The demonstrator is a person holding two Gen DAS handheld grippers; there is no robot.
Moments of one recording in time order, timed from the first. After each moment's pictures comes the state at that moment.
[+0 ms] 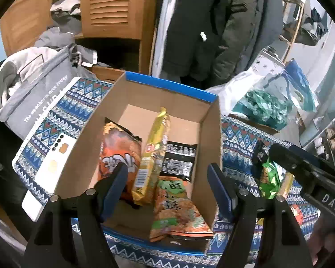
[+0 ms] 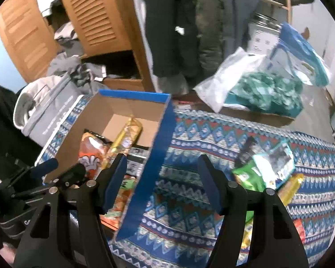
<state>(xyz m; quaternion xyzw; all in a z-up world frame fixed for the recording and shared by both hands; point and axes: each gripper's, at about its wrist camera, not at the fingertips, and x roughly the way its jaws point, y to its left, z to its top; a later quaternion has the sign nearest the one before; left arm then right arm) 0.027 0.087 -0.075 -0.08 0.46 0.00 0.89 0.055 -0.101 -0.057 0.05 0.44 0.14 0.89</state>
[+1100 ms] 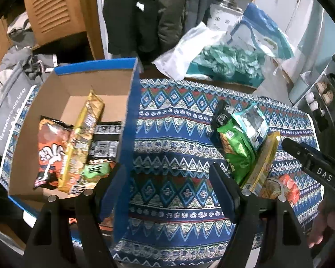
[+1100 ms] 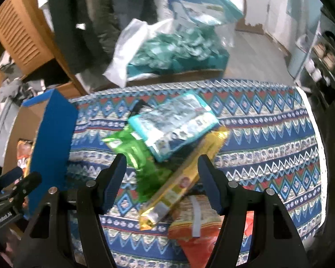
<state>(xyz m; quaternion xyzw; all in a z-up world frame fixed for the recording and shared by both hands) 0.033 -0.054 -0.104 0.01 0.52 -0.07 0.85 0.031 -0.280 -0.118 0.12 0.49 -0.02 0.86</state>
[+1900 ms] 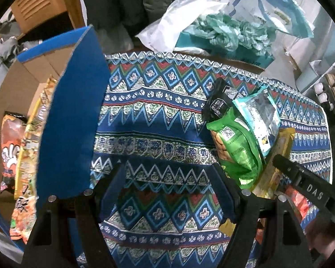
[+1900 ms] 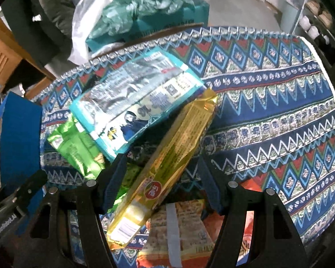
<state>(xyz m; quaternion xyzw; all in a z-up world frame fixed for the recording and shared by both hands) 0.081 -0.109 -0.173 0.01 0.58 -0.06 0.81 0.058 -0.319 -0.204 0.18 0.57 -0.05 0.80</state>
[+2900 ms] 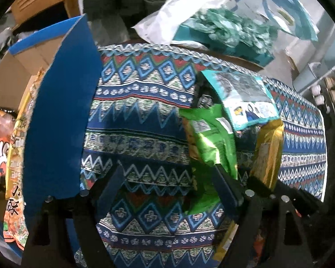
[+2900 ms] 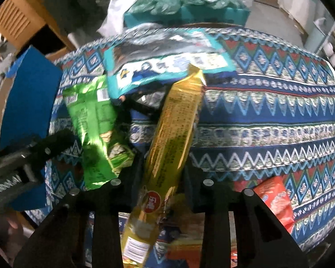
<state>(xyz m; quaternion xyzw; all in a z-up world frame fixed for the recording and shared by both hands) 0.086 -0.116 -0.180 -0.01 0.60 -0.07 0.80 0.062 -0.270 -0.207 0.12 0.58 0.02 0.81</state>
